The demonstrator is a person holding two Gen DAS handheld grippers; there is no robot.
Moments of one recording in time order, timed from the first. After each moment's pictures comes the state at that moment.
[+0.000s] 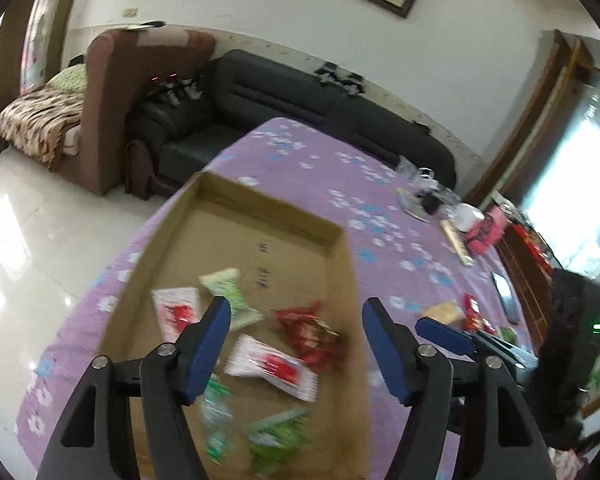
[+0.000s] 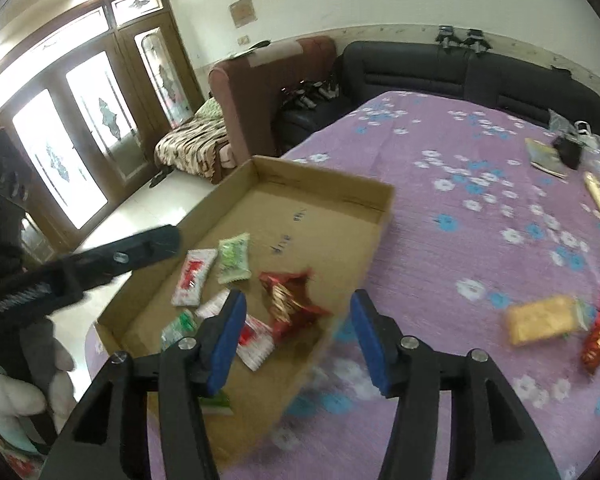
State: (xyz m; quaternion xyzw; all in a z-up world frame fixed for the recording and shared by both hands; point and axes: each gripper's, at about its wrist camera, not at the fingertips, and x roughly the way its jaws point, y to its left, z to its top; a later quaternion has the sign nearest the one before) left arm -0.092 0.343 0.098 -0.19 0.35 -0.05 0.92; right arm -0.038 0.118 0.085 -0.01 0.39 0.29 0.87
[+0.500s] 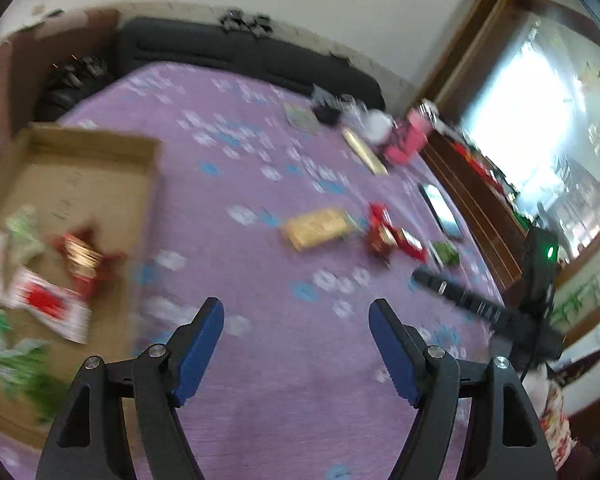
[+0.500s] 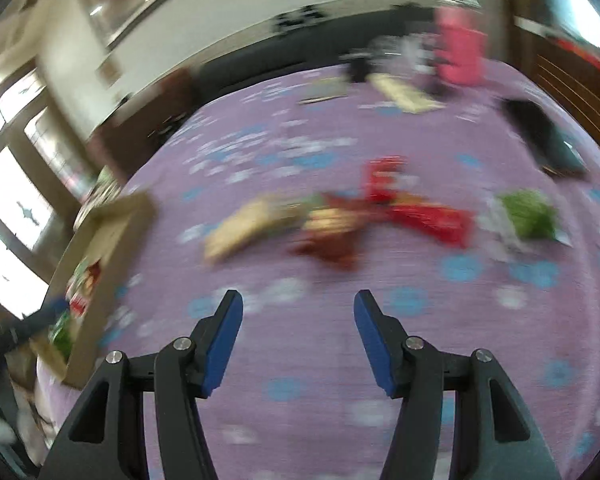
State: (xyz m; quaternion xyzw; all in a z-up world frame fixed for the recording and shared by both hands) left arm -0.081 0.167 0.059 -0.14 0.42 -0.19 0.88; right arm -0.042 -0.143 0.043 0.14 0.42 0.09 0.89
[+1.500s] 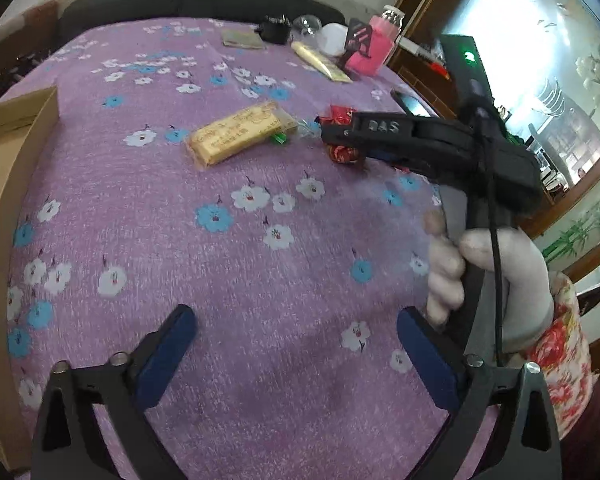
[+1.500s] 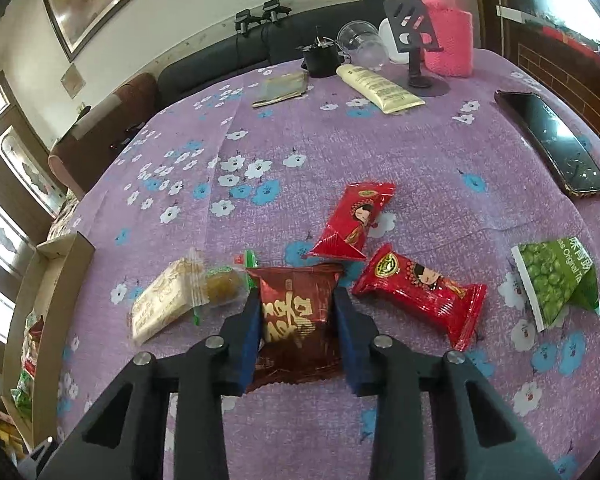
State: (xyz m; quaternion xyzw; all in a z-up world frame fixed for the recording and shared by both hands) left arm -0.074 0.098 0.015 -0.06 0.49 -0.24 0.83; right arm 0.038 -0.127 0.016 0.13 0.43 0.06 0.89
